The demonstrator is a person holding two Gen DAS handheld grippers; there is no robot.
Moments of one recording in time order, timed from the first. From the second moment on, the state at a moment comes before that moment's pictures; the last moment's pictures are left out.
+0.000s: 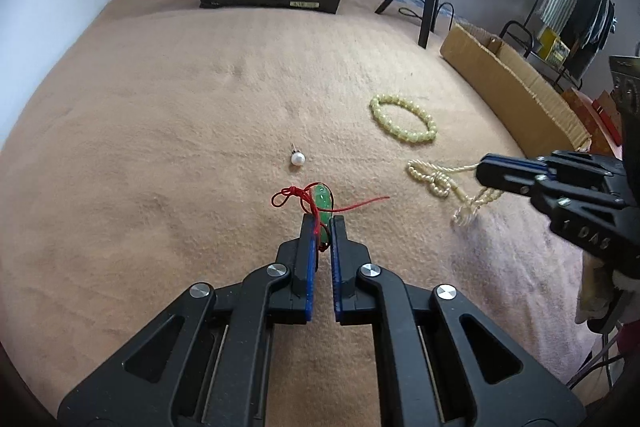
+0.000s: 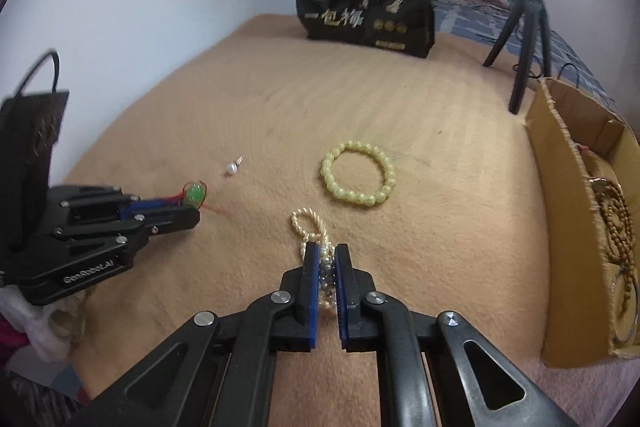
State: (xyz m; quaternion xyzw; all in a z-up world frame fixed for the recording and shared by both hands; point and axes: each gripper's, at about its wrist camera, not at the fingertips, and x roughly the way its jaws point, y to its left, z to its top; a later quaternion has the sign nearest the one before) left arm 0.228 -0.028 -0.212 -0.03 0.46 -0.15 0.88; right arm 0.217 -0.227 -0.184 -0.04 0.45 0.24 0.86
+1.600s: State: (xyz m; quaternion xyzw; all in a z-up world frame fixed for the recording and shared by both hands) left arm 0.236 -0.191 -0.100 0.02 0.38 -0.30 0.88; right arm 0.184 -0.431 -0.047 0.05 0.33 0.09 0.94
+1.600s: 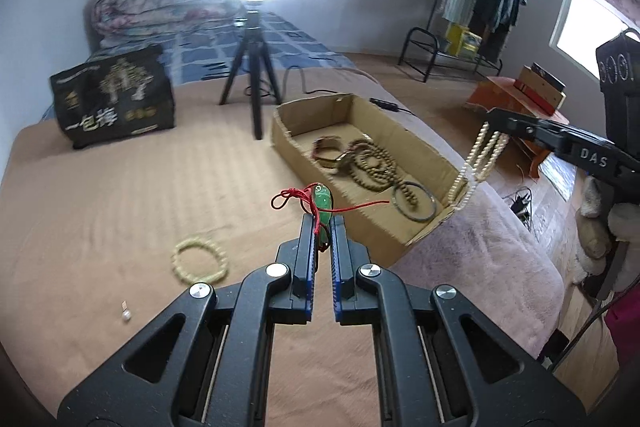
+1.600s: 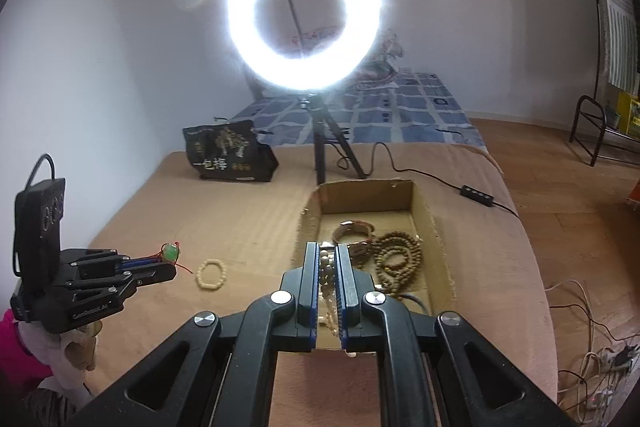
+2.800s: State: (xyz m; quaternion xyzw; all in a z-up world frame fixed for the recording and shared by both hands) left arm 0.265 -0.299 -0.135 0.05 0.42 -0.34 0.84; right arm 0.209 -0.481 -0.113 0.07 0.38 0.04 0.92
